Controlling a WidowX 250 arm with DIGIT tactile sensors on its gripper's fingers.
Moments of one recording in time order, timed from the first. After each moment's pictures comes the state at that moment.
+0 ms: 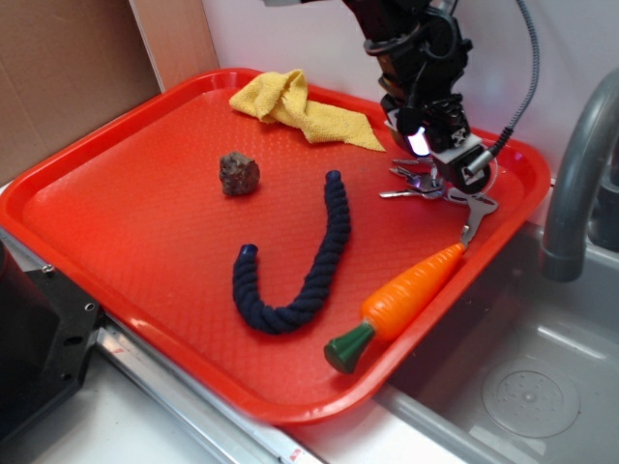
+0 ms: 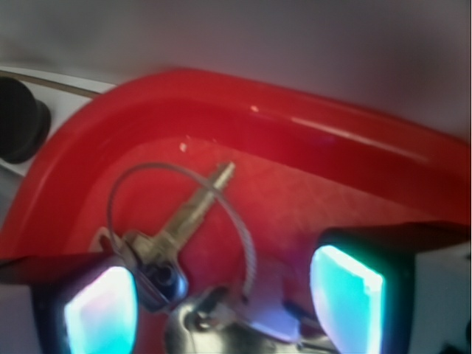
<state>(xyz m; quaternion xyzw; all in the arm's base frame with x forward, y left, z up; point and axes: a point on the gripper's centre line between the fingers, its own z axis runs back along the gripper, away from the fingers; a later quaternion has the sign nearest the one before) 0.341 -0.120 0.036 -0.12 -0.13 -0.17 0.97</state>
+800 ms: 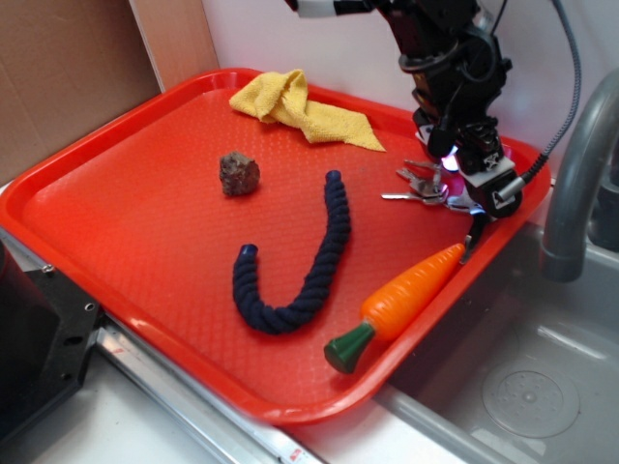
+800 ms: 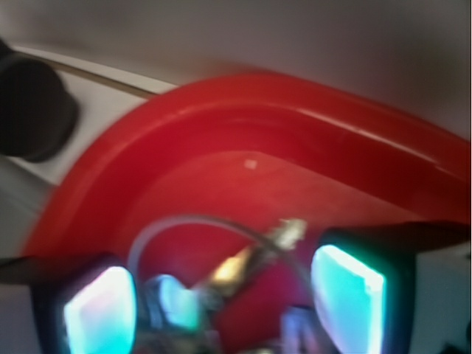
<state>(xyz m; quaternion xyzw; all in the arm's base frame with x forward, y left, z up) 0.345 -0.137 0.025 -0.11 -0.13 -0.20 0.97</state>
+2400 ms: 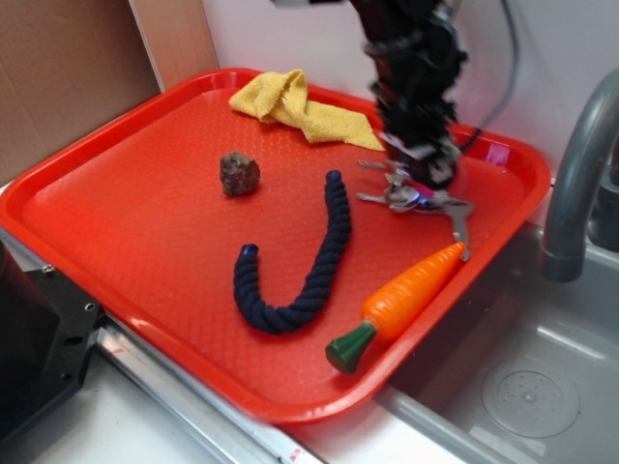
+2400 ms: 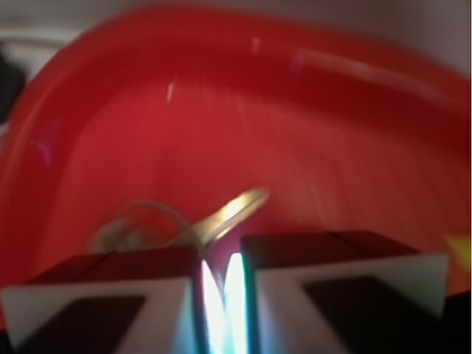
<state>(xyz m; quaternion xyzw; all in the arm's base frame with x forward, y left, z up) 0.324 -0.096 0.058 -0.12 -0.07 -0.12 0.98</state>
